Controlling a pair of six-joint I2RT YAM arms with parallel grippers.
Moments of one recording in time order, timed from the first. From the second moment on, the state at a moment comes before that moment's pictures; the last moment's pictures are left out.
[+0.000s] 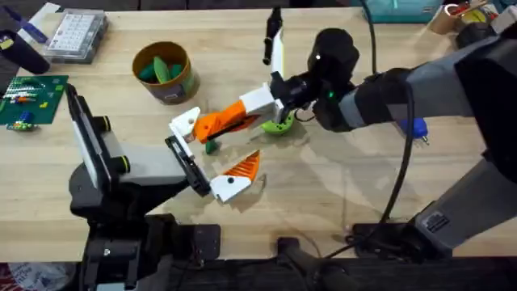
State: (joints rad) left arm 0.06 0.01 0.02 -0.12 1.03 0.03; right arm 0.56 1.91 0.81 1.11 -1.42 1.43
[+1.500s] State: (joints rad) left arm 0.07 0.01 0.02 -0.11 0.97 0.02; right arm 0.59 1.93 1.02 0.58 -1.39 1.13
